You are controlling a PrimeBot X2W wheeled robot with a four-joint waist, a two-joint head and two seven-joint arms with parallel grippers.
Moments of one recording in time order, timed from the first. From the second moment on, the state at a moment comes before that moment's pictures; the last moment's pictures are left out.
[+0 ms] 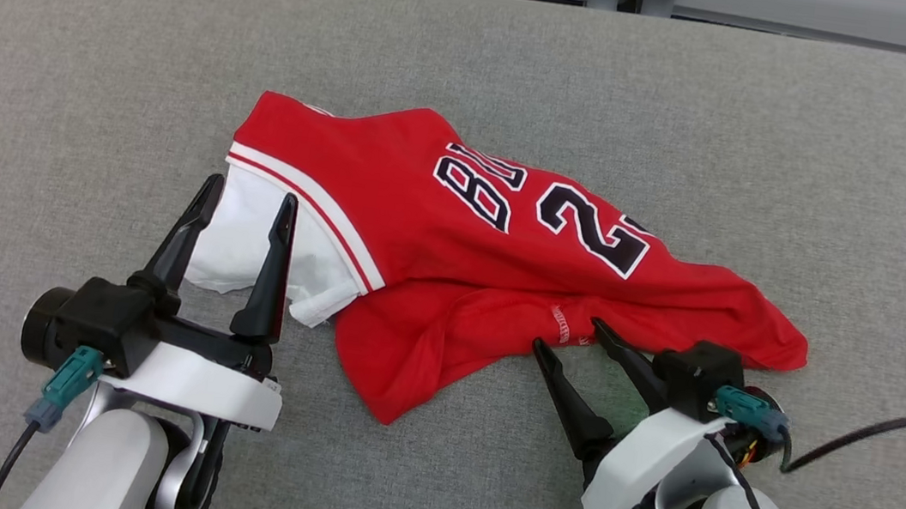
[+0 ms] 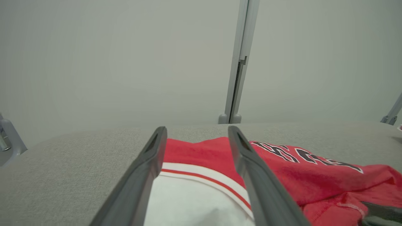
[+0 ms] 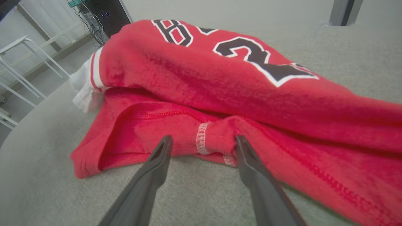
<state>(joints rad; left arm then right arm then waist) -0.26 0.21 -0.32 0.09 -0.39 0.07 -0.26 -0.34 -0.17 0.55 0.30 0.42 0.13 0.06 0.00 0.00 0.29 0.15</state>
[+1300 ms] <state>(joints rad) -0.25 0.18 -0.23 0.10 -0.32 0.04 -0.26 -0.07 -0.22 0.06 0.26 0.49 0.13 -0.10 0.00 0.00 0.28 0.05</state>
